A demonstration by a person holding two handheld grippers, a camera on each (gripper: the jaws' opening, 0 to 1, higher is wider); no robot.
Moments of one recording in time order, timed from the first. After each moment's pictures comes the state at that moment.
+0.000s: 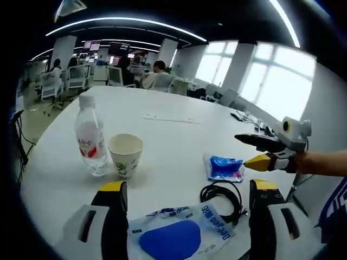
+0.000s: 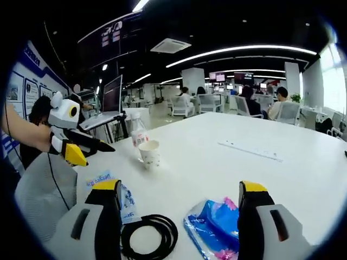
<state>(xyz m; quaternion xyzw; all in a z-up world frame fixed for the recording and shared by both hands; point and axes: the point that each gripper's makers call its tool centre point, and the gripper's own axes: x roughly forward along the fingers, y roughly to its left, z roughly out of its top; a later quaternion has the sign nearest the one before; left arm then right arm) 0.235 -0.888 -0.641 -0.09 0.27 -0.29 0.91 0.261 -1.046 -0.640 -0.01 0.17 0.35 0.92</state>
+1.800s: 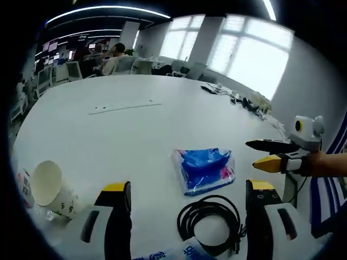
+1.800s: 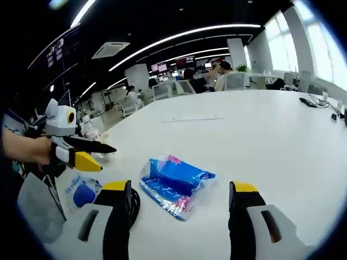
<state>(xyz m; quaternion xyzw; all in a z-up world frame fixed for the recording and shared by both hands) 0.278 -1.007 -0.686 -0.02 0.33 -0.41 0.85 0.237 -1.157 -0.692 0.09 0.25 0.15 0.95</state>
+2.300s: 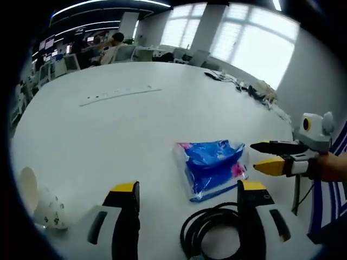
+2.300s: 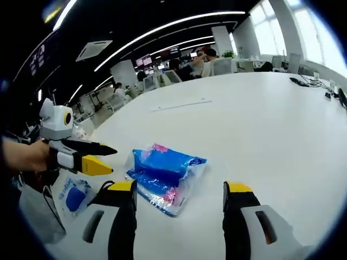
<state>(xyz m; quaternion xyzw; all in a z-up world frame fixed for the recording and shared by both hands) 0.296 -1.030 -0.725 0.01 0.37 -0.40 0.84 0.245 -1.163 -0.732 0.12 0.30 0.12 0.94</state>
